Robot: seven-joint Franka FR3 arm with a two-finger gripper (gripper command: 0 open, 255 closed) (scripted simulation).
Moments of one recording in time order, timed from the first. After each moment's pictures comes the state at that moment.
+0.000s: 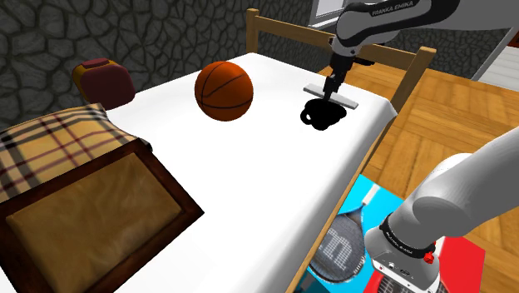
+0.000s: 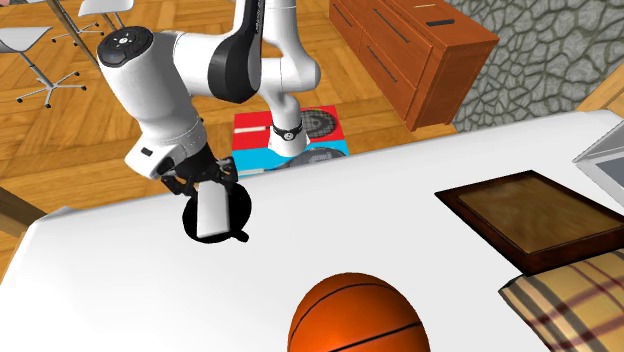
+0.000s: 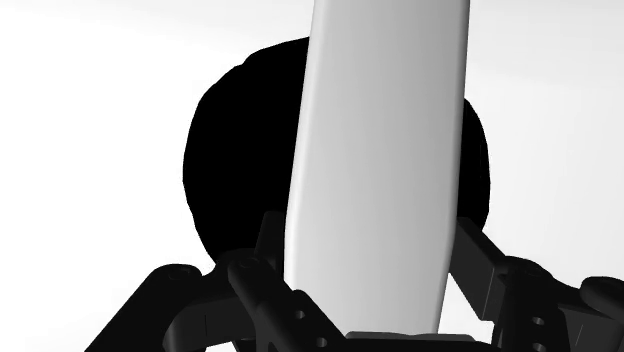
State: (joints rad) arm -0.11 -0.25 -0.29 -2.22 -0.07 1.98 -0.48
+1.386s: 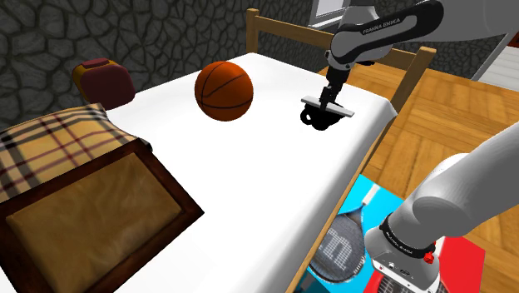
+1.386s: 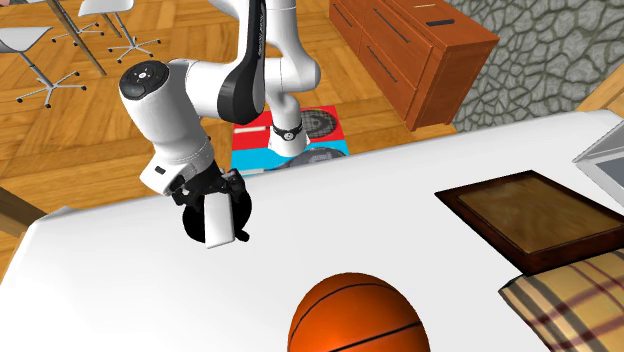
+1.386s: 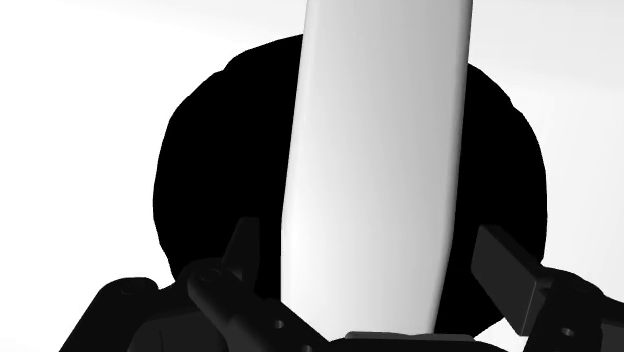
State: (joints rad) arm -0.11 -0.21 -0.30 -2.30 -0.06 2.10 -0.49
